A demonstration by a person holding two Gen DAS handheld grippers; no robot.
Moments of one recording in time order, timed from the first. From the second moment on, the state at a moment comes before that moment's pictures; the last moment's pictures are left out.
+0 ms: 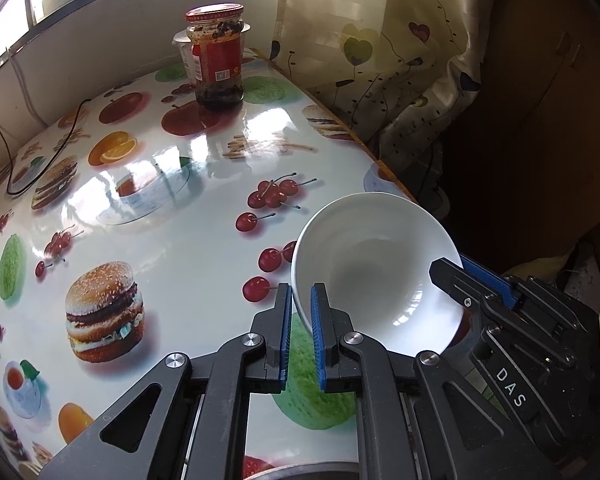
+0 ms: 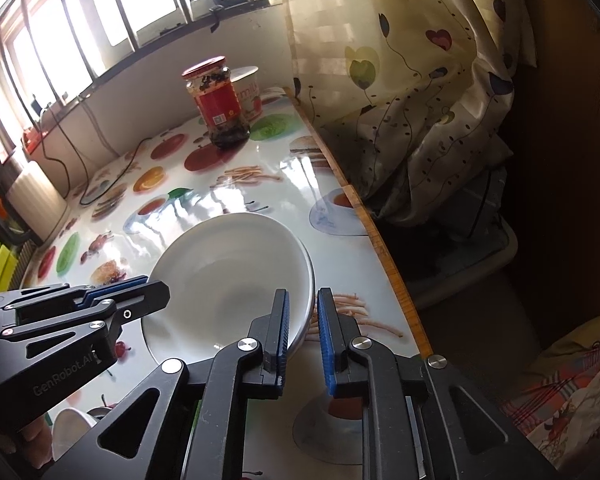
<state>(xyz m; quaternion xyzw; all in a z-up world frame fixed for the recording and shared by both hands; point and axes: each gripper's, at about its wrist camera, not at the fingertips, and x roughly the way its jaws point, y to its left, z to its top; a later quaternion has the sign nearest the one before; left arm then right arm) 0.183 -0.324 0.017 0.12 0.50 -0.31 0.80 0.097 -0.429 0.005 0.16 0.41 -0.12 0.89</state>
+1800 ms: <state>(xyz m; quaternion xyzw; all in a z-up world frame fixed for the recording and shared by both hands) 0.126 -0.252 0.087 0.05 0.44 -0.34 0.83 0.031 -0.377 0.076 0.15 0.34 -0.12 0.92</state>
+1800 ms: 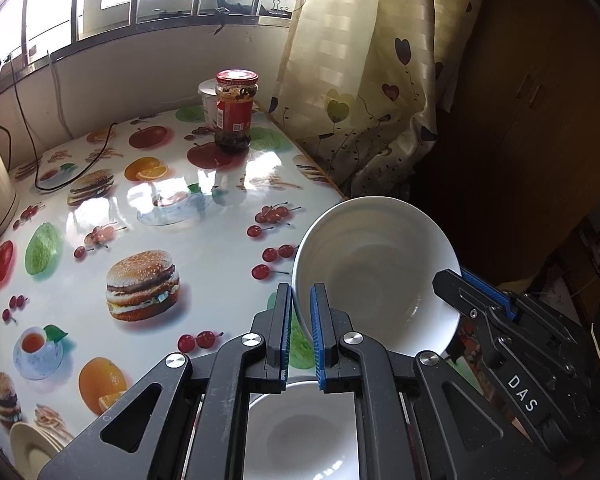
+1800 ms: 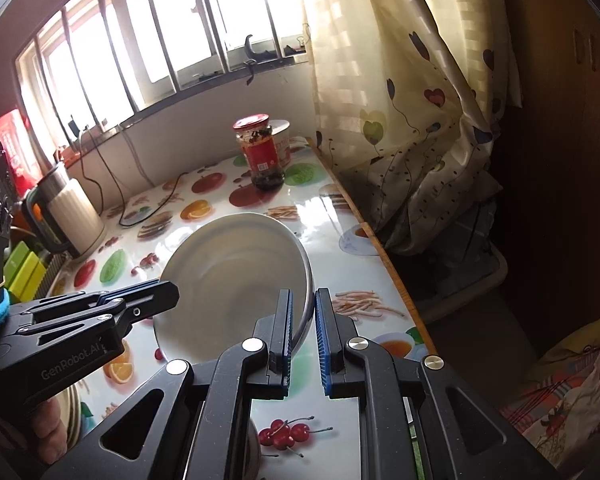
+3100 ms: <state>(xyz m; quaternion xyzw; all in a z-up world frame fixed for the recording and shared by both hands) 0.074 -0.168 0.072 0.02 0.45 -0.32 0.83 -0.032 -0.291 0.071 0.15 0.35 -0.09 0.92</state>
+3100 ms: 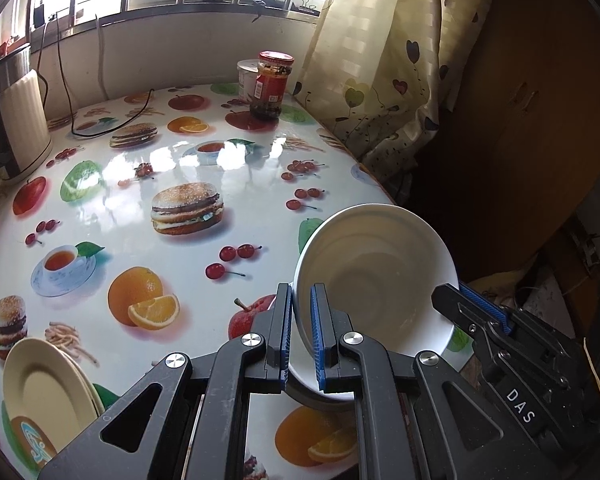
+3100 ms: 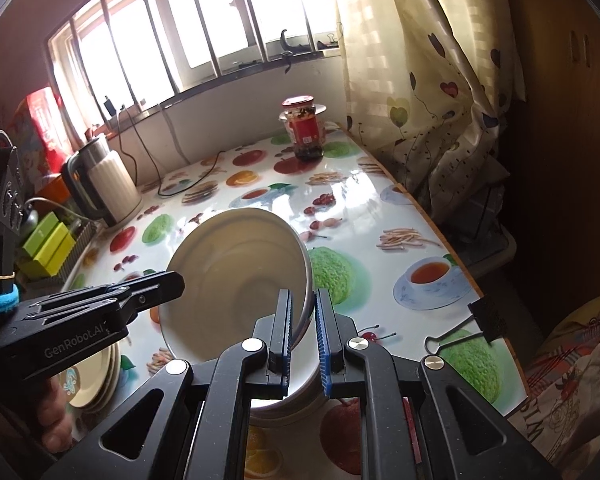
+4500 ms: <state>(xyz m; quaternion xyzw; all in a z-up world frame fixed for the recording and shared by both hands) 0.073 -0.162 0.048 0.00 0.49 -0.31 0.81 -0.028 -0.290 0.039 0.17 0.38 -0.09 0.90</state>
